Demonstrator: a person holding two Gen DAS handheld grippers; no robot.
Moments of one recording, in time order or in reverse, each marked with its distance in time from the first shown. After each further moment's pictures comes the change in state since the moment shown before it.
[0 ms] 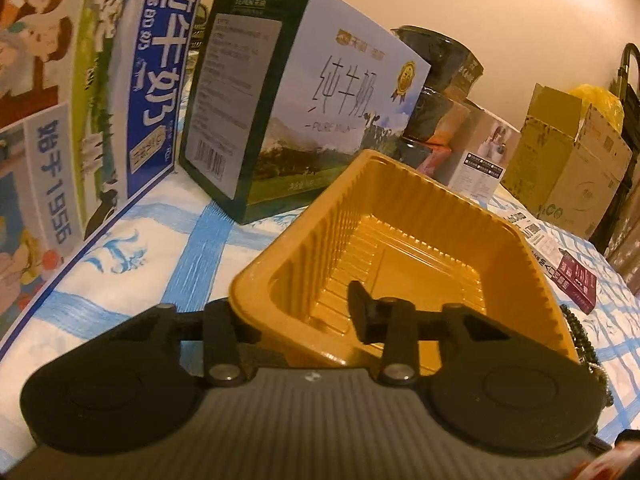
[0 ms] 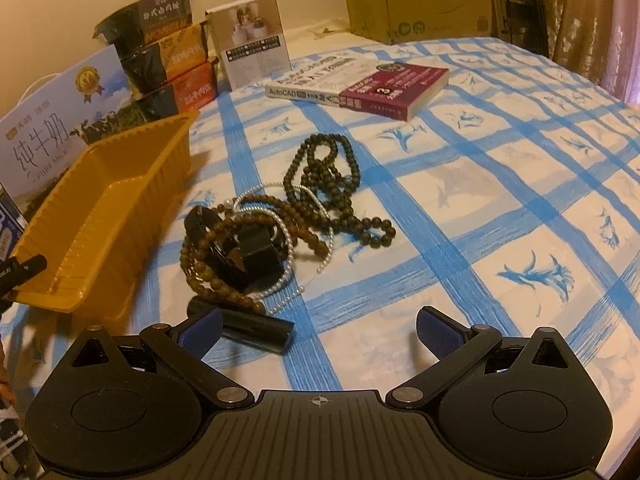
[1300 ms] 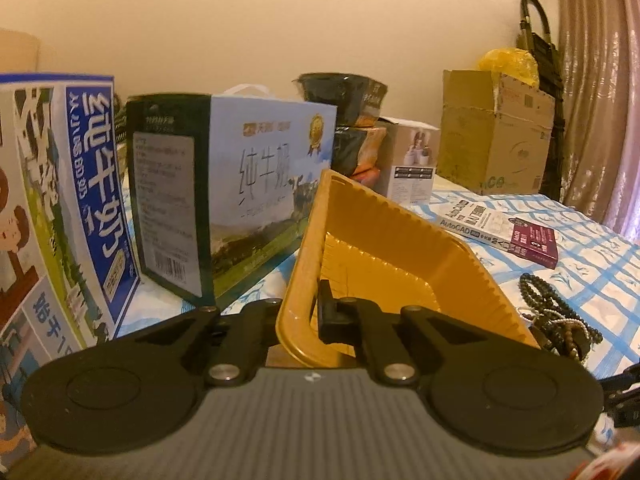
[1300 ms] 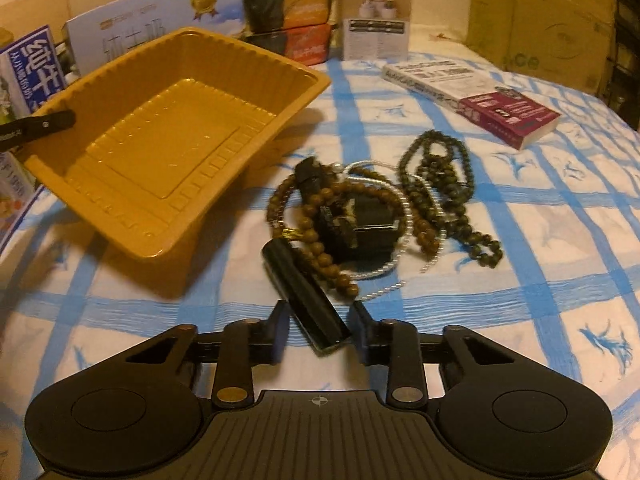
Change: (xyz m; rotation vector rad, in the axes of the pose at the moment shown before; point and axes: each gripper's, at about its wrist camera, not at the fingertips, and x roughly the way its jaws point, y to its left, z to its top) left arm -0.038 -0.011 0.028 0.304 -0.110 -0.147; right arm 0.026 0.050 -0.016 -0.336 0.049 0.139
